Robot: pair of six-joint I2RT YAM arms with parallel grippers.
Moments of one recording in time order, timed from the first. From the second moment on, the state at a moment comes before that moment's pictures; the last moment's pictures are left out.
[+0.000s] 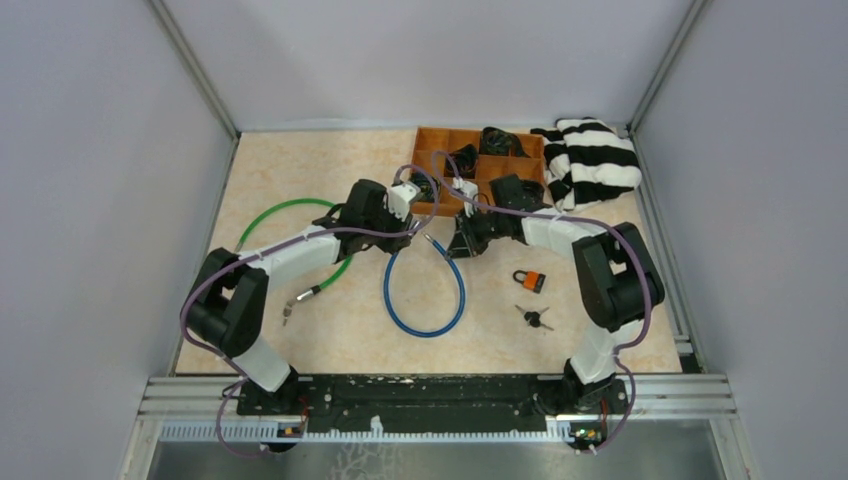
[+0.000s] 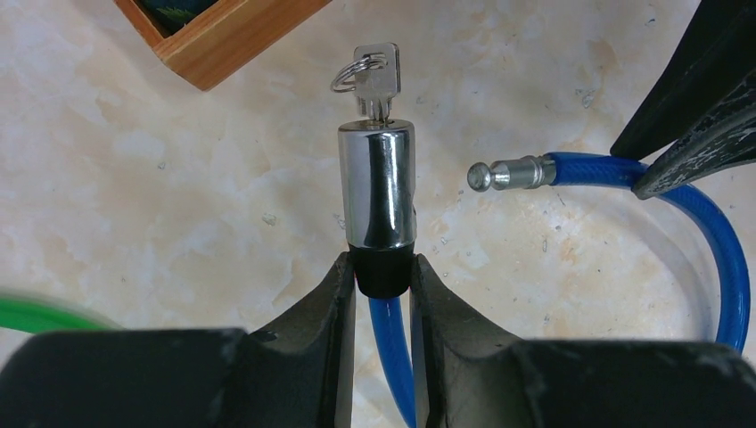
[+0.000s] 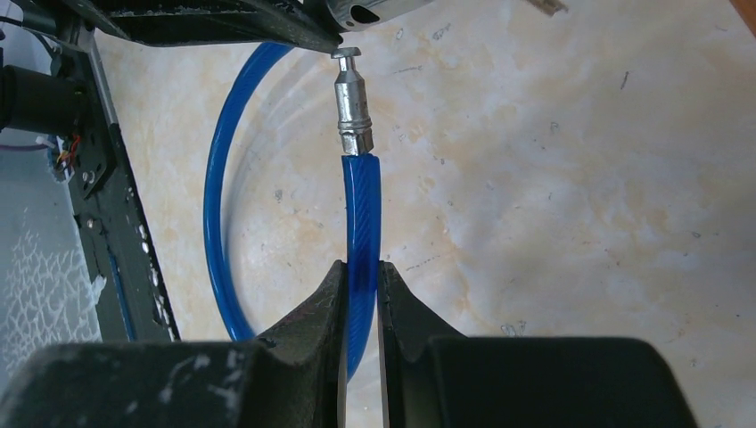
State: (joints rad) left arm -0.57 1.63 0.99 -0.08 0.20 0.08; right arm 0.40 1.75 1.03 -0.18 -0.83 -0.09
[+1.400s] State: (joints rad) left arm -0.61 1.61 0.95 -0.04 0.17 0.16; right arm 0.43 1.85 1.15 -0.29 -0.84 -0.07
